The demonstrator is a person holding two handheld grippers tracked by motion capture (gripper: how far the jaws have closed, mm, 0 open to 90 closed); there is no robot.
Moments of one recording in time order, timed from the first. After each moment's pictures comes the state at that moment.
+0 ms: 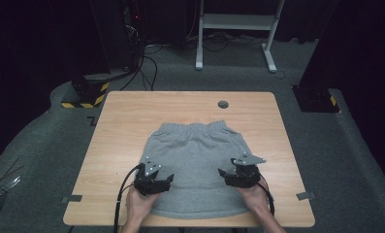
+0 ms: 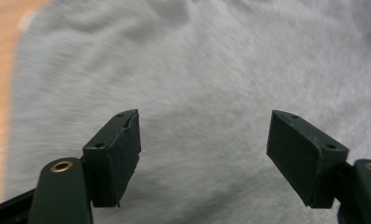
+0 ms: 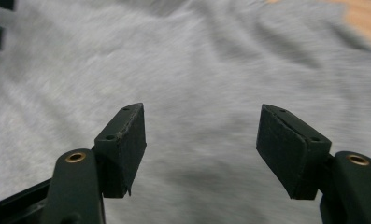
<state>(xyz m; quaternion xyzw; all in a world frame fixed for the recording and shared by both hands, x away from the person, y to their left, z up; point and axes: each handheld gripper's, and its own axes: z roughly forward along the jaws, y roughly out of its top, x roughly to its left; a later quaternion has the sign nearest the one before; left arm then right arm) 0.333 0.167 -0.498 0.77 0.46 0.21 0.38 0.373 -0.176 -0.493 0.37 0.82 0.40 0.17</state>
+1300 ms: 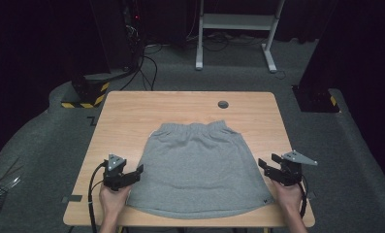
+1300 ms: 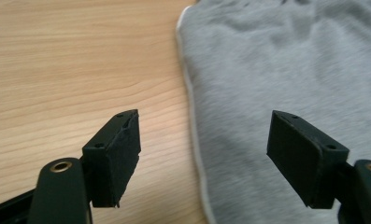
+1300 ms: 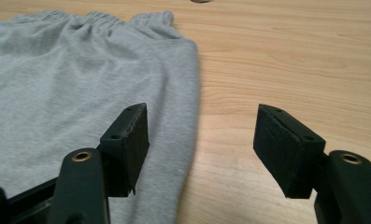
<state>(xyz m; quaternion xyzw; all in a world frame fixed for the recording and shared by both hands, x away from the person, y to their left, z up) 0.337 0.258 -0.505 0.70 0.55 0.25 0.37 0.376 -0.294 -0.487 0.50 0.72 0.43 0.22</state>
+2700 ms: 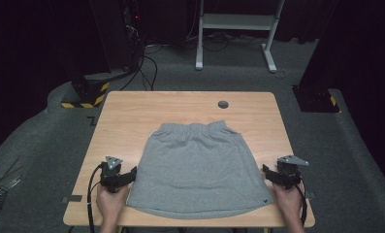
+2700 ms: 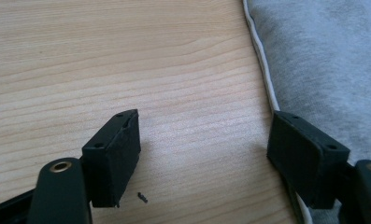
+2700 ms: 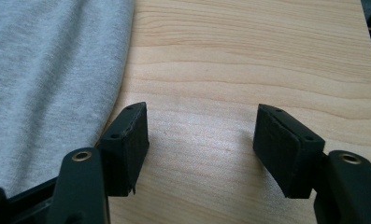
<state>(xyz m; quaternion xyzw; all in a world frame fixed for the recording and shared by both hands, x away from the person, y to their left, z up) 0.346 0.270 -0.529 0.70 0.59 0.26 0.31 0.386 -0.302 -0.522 0.54 0.74 0.32 0.24</state>
